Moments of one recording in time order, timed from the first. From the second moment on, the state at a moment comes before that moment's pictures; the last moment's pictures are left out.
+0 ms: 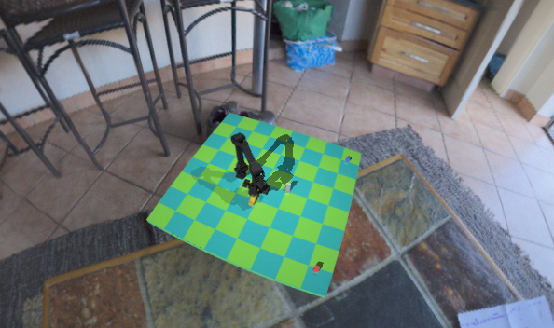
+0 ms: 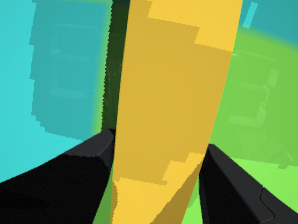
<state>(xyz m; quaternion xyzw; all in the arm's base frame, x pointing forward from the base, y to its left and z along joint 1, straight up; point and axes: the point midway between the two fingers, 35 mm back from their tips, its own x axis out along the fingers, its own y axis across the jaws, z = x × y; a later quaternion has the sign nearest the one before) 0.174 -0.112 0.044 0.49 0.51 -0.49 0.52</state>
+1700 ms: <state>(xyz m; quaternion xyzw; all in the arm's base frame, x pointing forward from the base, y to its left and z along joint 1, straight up) 0.175 -0.113 0.146 0.49 0.51 -0.49 0.51</state>
